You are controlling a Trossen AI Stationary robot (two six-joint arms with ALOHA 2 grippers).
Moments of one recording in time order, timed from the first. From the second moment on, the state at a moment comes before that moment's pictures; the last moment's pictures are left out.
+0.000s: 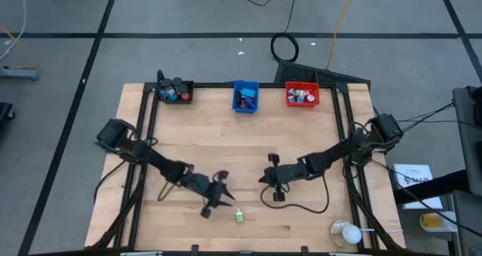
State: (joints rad) left arm -0.43 1.78 0.62 0.72 -0.01 0.03; right arm 0.32 1.69 0.68 0.34 0.16 0.17
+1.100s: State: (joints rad) left arm -0.43 2.04 0.97 0.43 0.26 0.23; right arm 0.40 1.69 0.66 0.42 0.16 0.12
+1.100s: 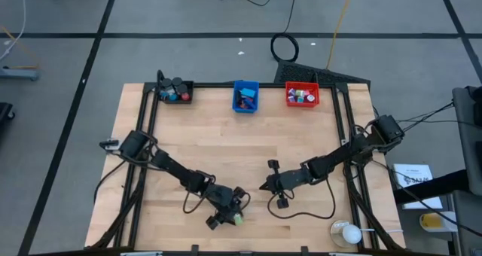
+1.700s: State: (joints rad) left arm -0.21 1.88 0.81 0.42 0.24 0.20; right arm 0.44 1.69 0.66 0.42 0.16 0.11
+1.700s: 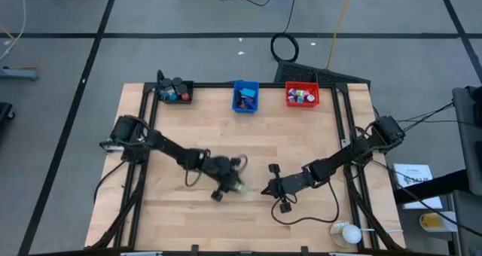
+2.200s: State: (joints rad) left arm 0.05 1.97 0.83 0.67 -0.01 0.04; right arm 0.44 1.69 0.66 0.45 0.16 0.09
